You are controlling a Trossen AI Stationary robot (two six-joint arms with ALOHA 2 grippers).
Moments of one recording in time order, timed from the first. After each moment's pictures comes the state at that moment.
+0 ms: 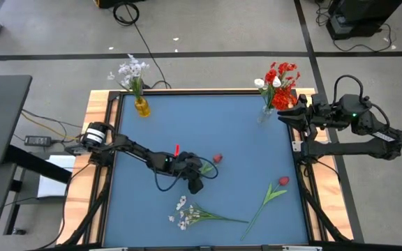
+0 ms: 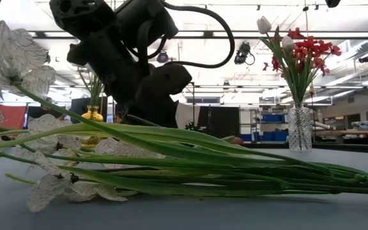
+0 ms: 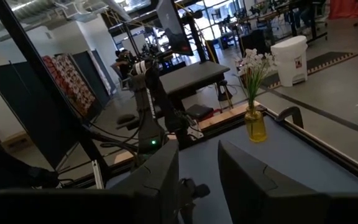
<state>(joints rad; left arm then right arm) -0.23 1.90 0.96 0.02 -0.21 -0.67 -0.15 0.47 0.93 -0.49 -0.05 0.37</state>
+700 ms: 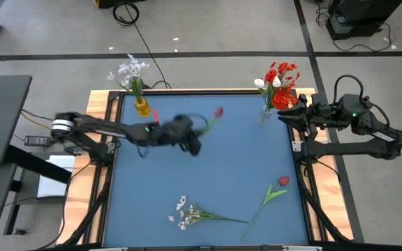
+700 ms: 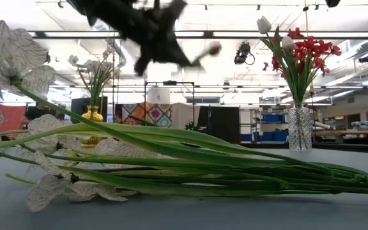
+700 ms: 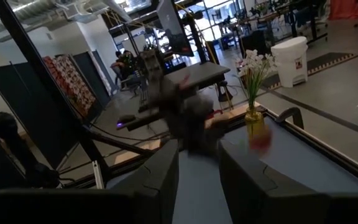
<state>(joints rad) 0.03 1.49 0.96 0.07 -0.32 -0.52 -0.15 0.47 0.93 -0.49 -0.05 0.37</state>
